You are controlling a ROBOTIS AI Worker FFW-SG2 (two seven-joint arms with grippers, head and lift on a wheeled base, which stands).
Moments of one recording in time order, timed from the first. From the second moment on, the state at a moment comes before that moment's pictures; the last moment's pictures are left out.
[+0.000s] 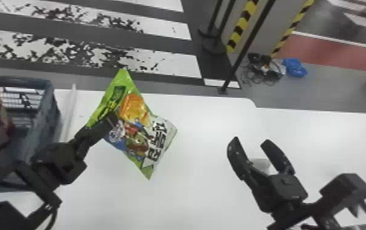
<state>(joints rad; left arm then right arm) 0.42 0.04 -0.09 -2.11 0.64 0.50 -0.31 0.88 0.00 -0.23 -2.39 -0.36 0.11 0.22</state>
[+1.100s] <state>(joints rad) 0.12 0.00 -0.40 -1.54 0.50 0.50 -0.38 0.91 0.00 -0.24 -2.42 -0.36 0.11 0.22</state>
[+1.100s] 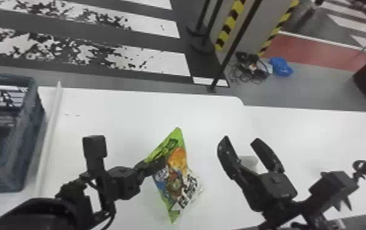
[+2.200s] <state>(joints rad) -0.02 0.00 -0.50 -1.27 0.37 0.24 -0.31 0.89 0.00 -0.25 -2.42 -0.37 0.12 0.22</state>
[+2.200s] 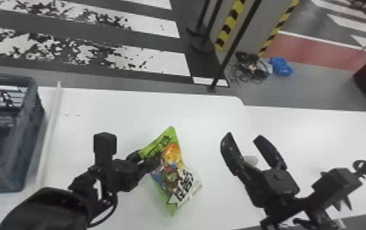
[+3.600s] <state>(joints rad) 0.20 0.08 -0.31 -1.83 0.27 0.23 -0.12 0.86 0.00 -0.28 -2.39 -0.37 0.15 0.25</state>
